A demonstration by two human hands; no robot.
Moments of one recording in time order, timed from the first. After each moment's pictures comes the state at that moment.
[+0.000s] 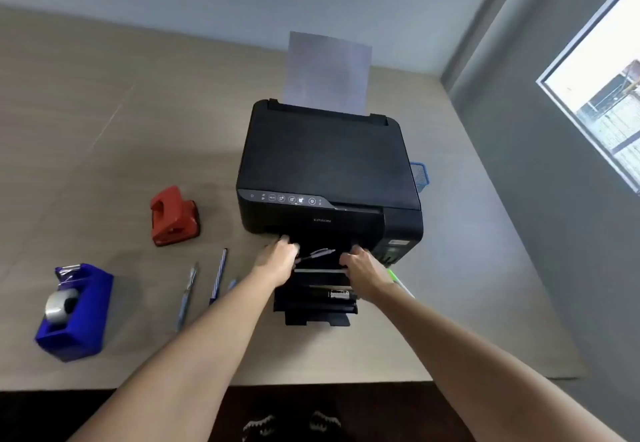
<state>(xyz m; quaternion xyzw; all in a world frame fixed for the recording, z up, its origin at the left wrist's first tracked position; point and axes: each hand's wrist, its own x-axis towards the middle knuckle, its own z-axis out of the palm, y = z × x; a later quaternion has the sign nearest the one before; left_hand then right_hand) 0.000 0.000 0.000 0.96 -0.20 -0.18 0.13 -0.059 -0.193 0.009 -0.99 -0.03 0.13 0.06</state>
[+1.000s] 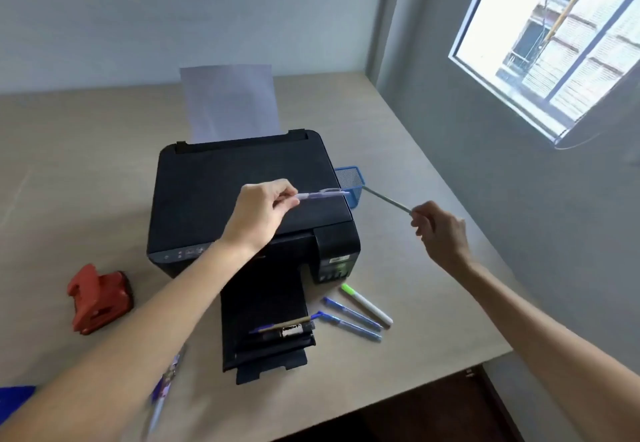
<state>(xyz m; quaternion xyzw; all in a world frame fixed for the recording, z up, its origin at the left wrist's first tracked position) 0.044 -0.097 0.165 0.87 -0.30 0.04 0.38 -0.090 -0.390 0.105 -0.91 0.21 -0.21 0.30</state>
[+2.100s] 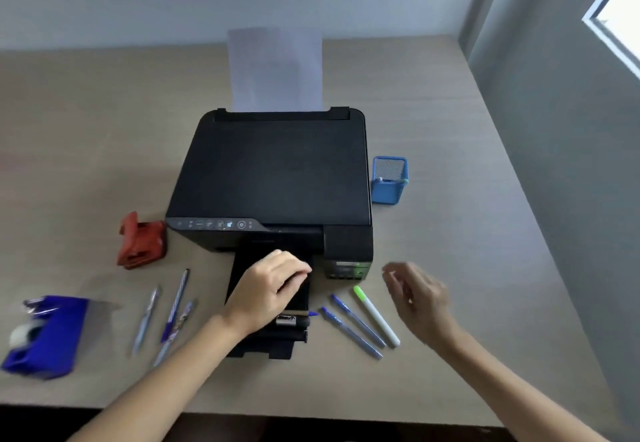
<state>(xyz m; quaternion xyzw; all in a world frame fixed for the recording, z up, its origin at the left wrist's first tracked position) -0.041 -0.105 0.078 0.90 -0.31 0.04 0.31 -0.102 -0.374 0.049 -0.90 -0.07 -0.21 0.37</state>
